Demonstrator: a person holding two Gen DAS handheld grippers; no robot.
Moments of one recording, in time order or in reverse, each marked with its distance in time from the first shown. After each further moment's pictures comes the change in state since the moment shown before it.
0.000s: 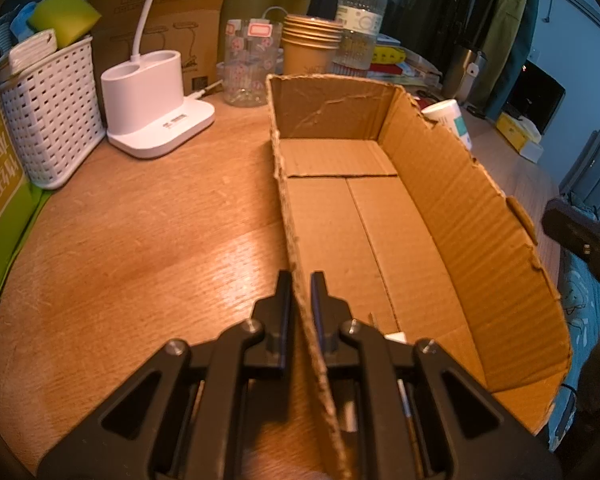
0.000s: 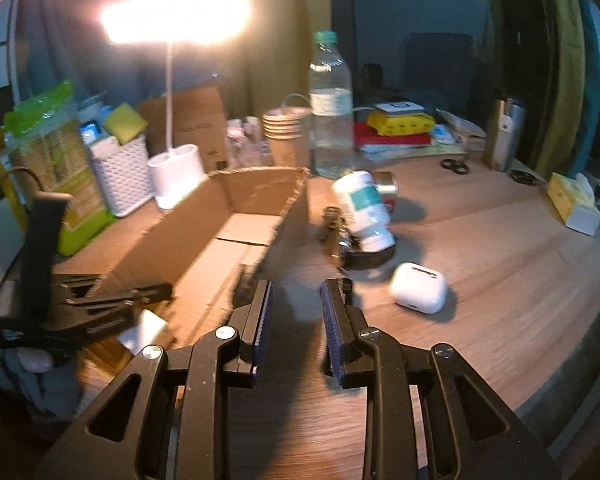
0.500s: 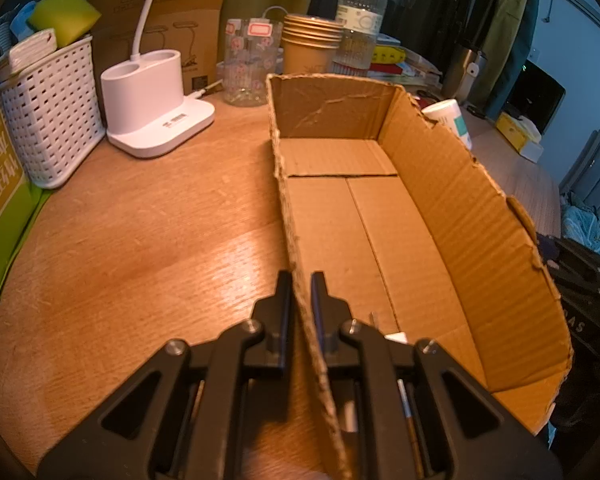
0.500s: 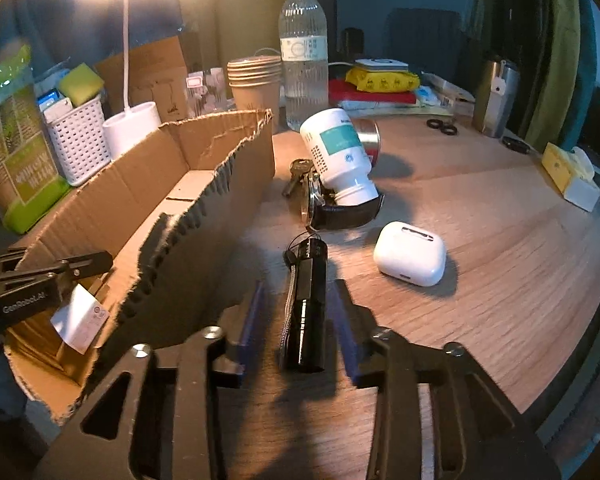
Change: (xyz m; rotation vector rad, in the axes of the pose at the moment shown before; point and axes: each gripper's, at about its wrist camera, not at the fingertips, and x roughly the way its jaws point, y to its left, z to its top) left arm 0.000 0.000 0.000 0.000 0.000 -0.001; right arm 0.049 -0.015 -0.023 0.008 0.105 -0.088
